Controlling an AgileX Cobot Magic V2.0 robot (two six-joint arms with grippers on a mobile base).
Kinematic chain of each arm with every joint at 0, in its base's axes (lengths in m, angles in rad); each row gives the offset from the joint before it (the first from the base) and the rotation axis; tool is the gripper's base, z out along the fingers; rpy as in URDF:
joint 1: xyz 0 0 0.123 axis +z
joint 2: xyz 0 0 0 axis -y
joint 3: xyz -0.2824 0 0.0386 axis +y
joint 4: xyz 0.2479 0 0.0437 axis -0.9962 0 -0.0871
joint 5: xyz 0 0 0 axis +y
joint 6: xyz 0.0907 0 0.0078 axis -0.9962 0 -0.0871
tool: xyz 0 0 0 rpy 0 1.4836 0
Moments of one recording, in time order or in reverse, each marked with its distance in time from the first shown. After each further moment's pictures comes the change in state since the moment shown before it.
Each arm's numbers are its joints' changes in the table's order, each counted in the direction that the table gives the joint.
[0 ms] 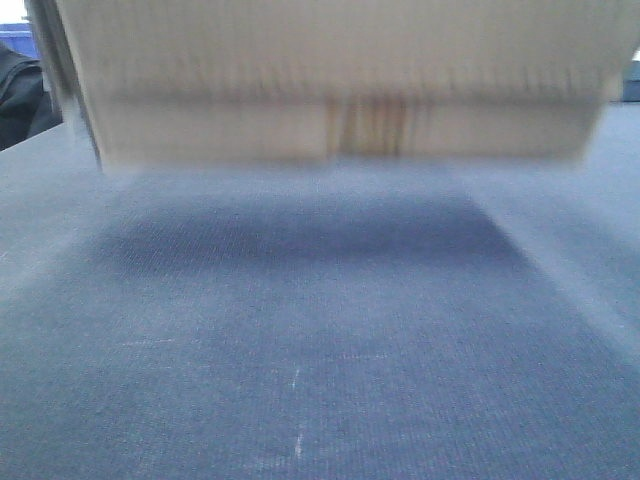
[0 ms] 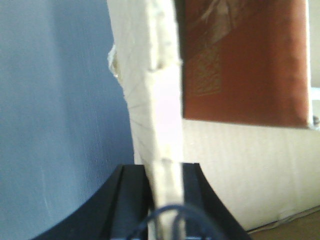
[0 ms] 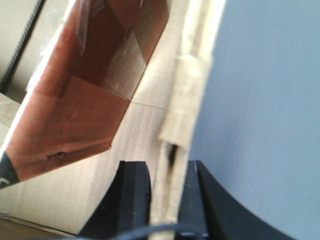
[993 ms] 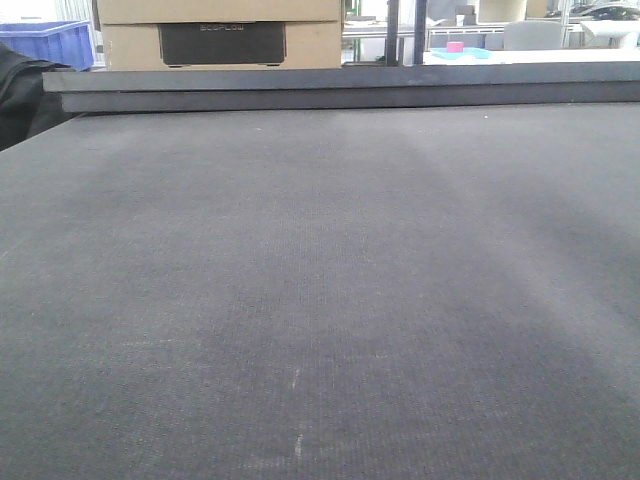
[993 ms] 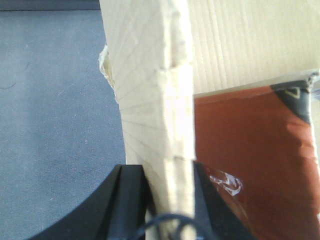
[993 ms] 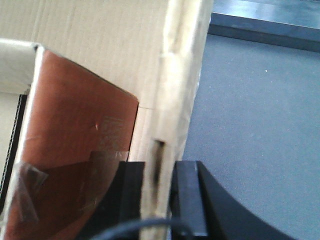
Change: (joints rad) left arm 0.000 0.083 -0.166 0.001 0.012 0.000; right arm 0.000 0.049 -0.258 -0.014 0.061 -0.002
